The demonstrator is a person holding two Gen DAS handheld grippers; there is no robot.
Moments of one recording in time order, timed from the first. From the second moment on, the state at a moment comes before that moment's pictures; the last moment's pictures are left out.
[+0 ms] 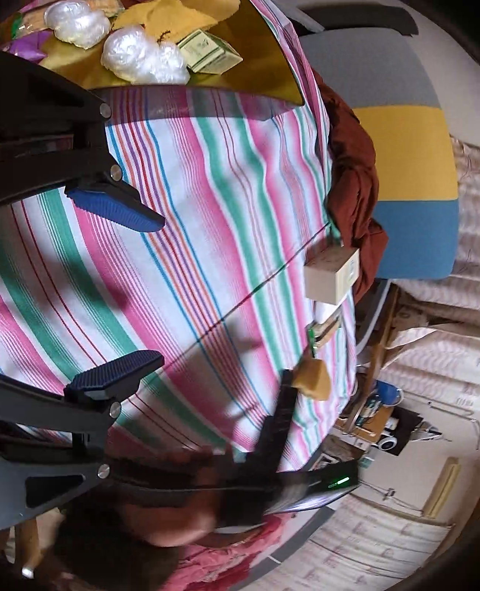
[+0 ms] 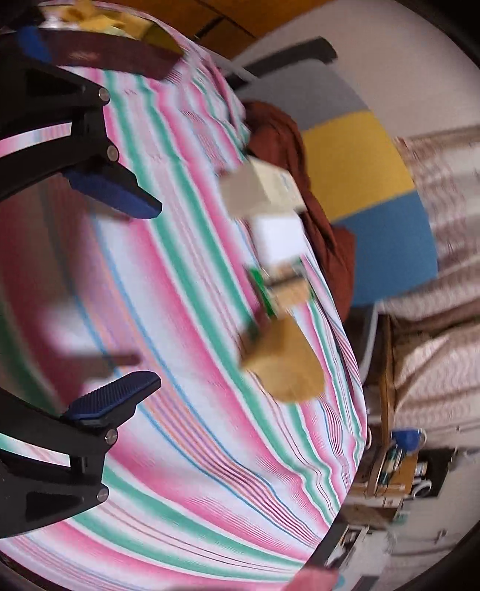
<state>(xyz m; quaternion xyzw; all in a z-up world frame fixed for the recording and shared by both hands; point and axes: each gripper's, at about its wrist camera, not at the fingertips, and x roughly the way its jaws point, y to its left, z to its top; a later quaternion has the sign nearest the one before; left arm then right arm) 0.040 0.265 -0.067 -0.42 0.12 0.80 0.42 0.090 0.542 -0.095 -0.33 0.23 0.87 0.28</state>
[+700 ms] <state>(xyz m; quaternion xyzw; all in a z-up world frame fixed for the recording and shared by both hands) 0.019 0.290 -0.072 -0.43 0.14 0.80 0.39 0.015 0.663 -0.100 -0.32 0.23 0.85 0.35</state>
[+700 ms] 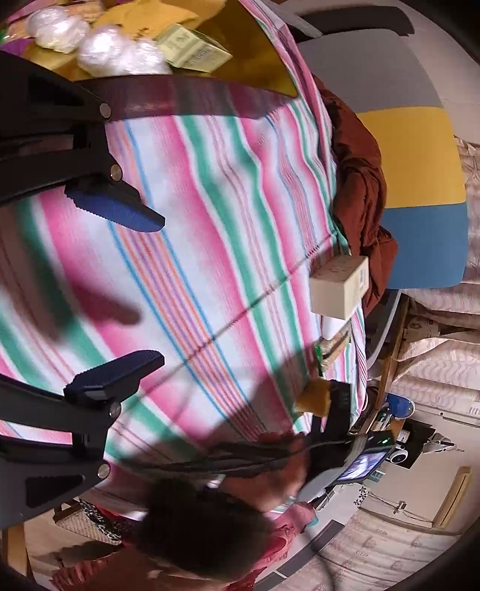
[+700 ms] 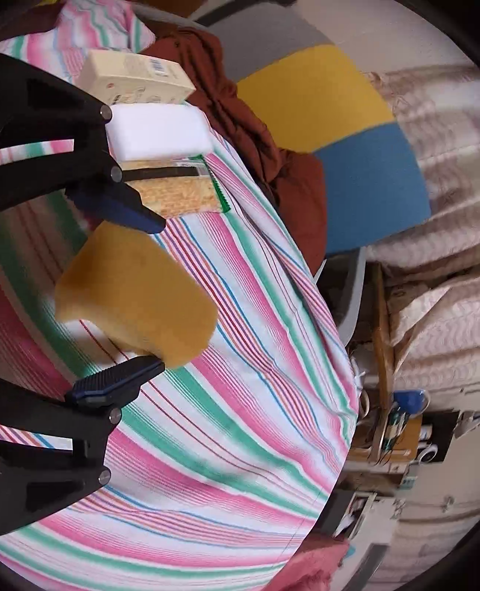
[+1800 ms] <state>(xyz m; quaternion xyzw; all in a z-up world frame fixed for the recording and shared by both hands) -0.129 0.476 -0.076 -0.41 0.15 0.85 0.30 0.059 0.624 -0.103 -0.28 0.21 0.88 0.32</state>
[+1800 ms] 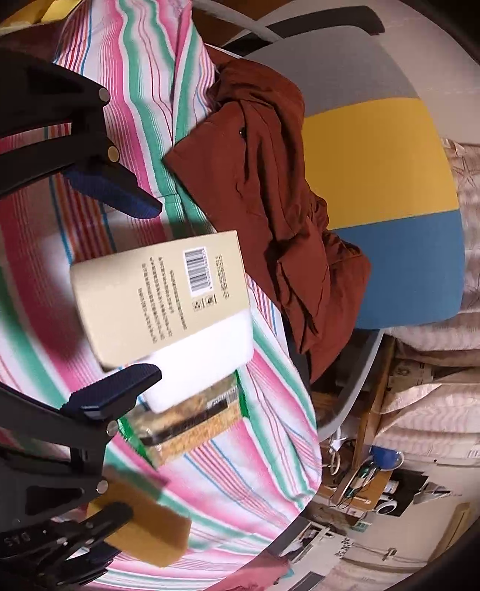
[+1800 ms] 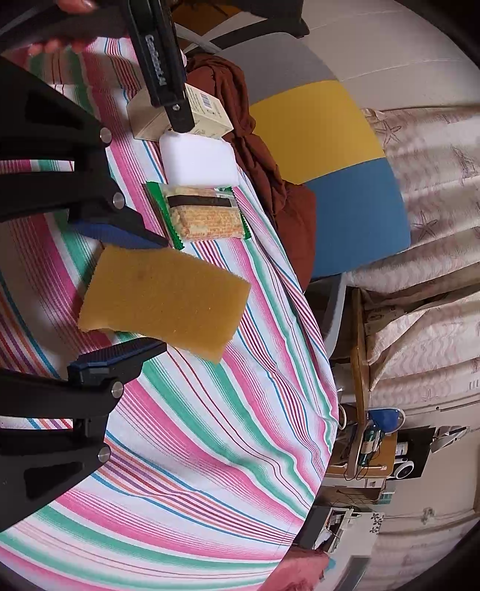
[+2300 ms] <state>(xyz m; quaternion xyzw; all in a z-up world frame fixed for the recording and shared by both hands) -0.131 0.455 -0.093 -0.38 0.12 0.86 0.32 0.057 0.623 -0.104 -0.29 0.20 0.88 0.32</state>
